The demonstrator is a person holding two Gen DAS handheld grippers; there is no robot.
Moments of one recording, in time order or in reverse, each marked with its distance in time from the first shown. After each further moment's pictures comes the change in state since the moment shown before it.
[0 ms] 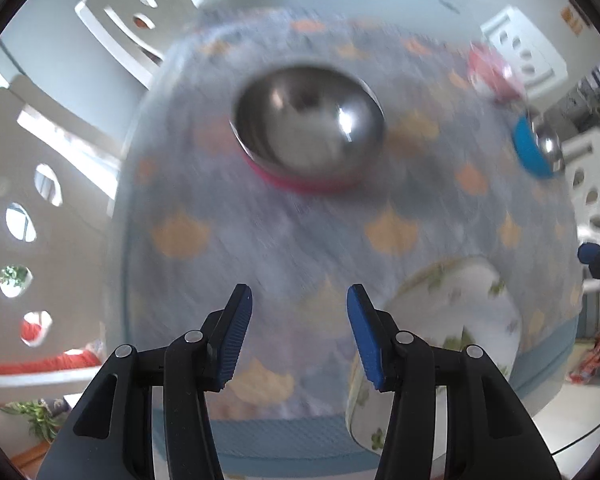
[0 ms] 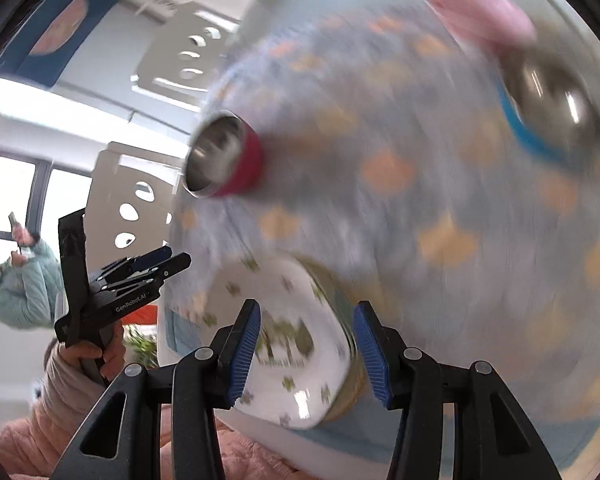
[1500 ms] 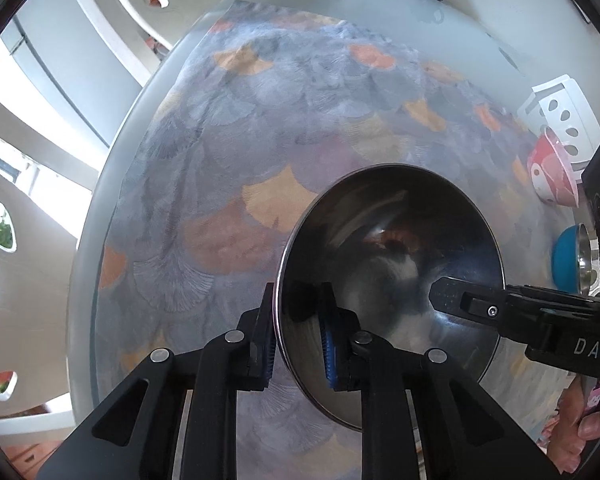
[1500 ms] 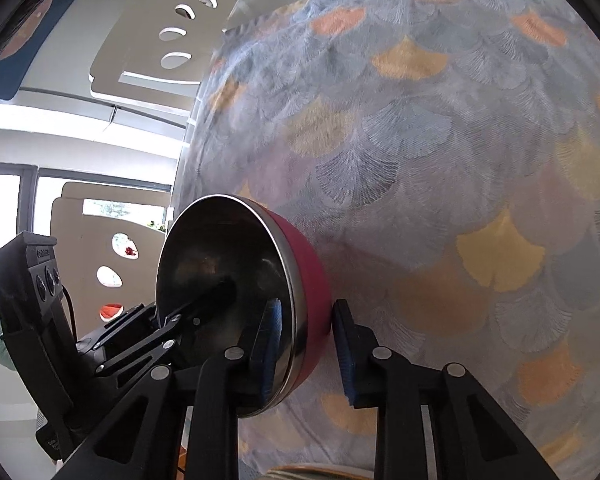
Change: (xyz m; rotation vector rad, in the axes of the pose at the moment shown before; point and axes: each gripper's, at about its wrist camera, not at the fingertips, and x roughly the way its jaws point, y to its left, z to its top) left arm 0.080 0.023 0.097 -0.176 0.012 -0.040; right arm 0.171 0.046 0.153 0.035 0.115 0.049
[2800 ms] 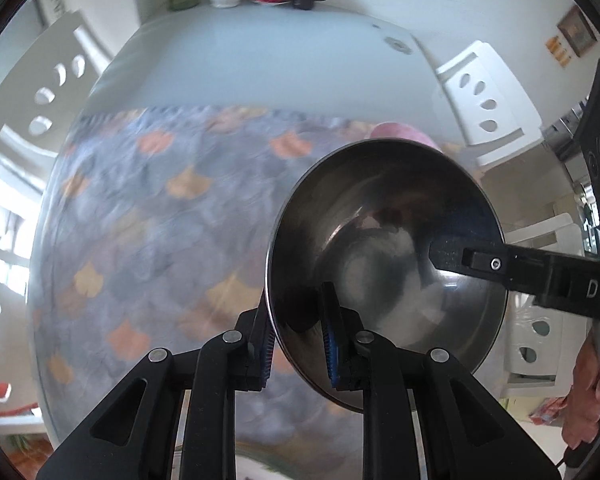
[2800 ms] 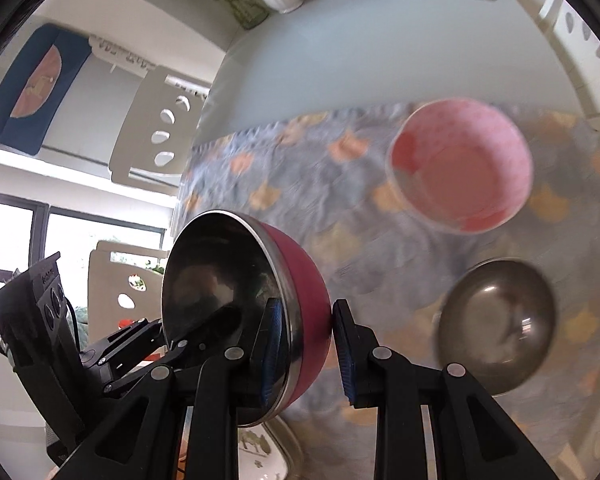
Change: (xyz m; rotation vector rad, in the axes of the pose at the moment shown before) left arm -0.064 -0.251 0.036 0.172 -0.054 -0.063; right arm -0.233 -0.131 0.007 0.028 -0.154 -0.028
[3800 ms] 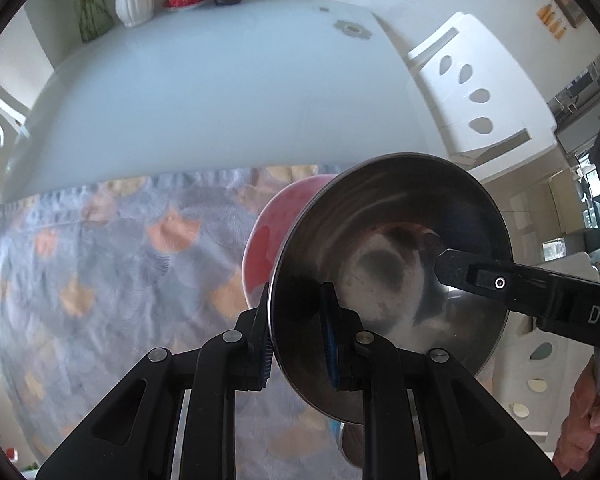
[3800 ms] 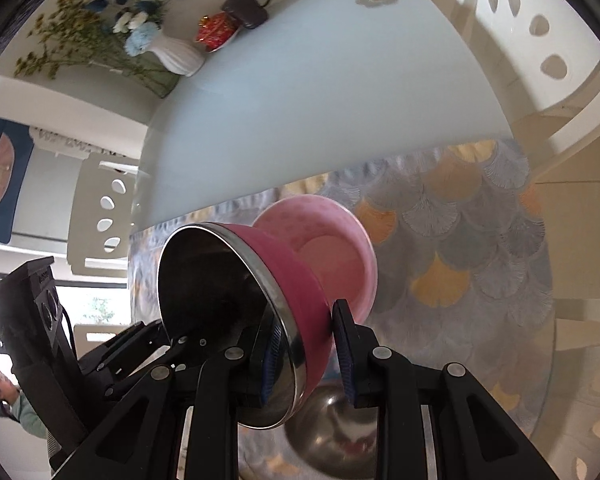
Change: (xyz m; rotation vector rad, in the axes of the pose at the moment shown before) left arm 0.104 -0.097 0.106 0.083 0.043 -0.013; right arm -0.014 -0.140 0.089 0.176 -0.073 -0.047
